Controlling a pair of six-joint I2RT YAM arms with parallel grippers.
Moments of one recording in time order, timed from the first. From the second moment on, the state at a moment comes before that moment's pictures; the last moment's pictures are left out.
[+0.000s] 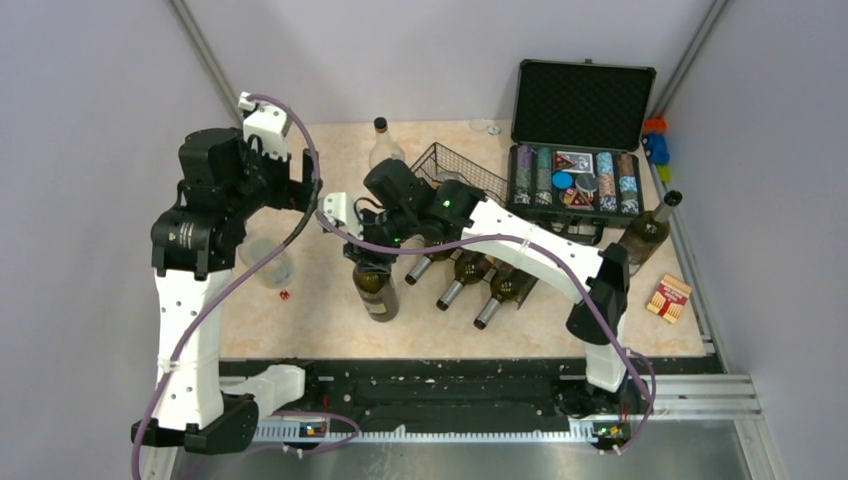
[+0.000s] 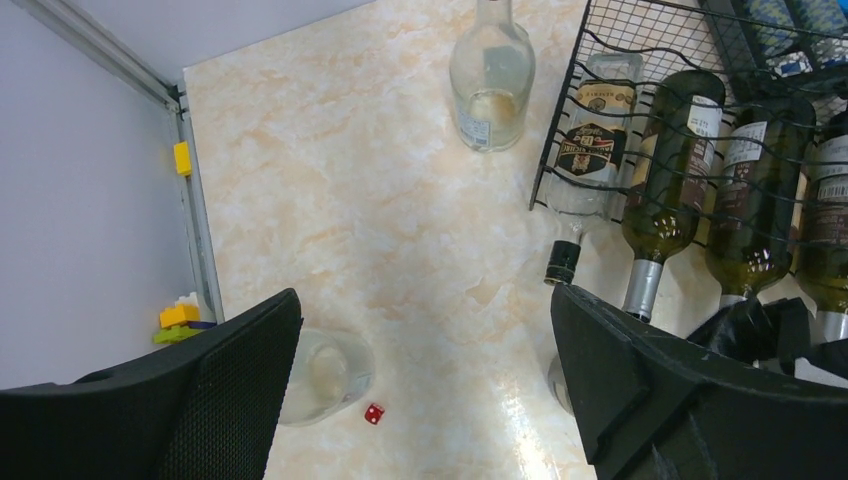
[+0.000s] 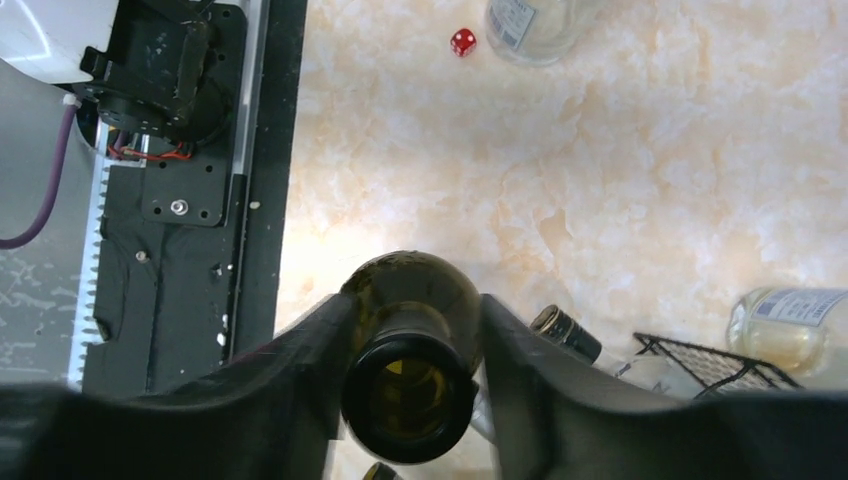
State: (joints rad) left arm -0.12 1.12 1.70 -1.00 0.11 0.15; right arm 1.08 1.92 2.02 -0.80 -0.42 -0.43
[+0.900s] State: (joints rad) left arm -0.36 1.17 1.96 -1.31 0.32 0.43; right arm 0.85 1.52 1.66 -0.83 -0.42 -0.48
